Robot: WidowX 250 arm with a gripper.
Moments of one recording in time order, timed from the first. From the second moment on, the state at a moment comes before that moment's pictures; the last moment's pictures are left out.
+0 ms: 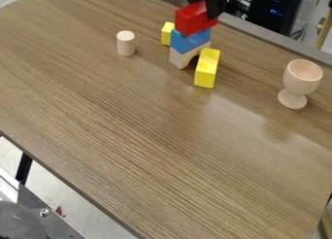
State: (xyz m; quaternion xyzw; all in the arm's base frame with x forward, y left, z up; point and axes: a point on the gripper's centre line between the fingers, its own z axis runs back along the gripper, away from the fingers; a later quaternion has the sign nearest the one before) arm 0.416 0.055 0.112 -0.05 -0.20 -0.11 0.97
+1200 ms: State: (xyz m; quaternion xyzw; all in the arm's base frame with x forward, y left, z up) arm 0.422 0.066 0.102 -0.05 -0.20 -0.09 0.98
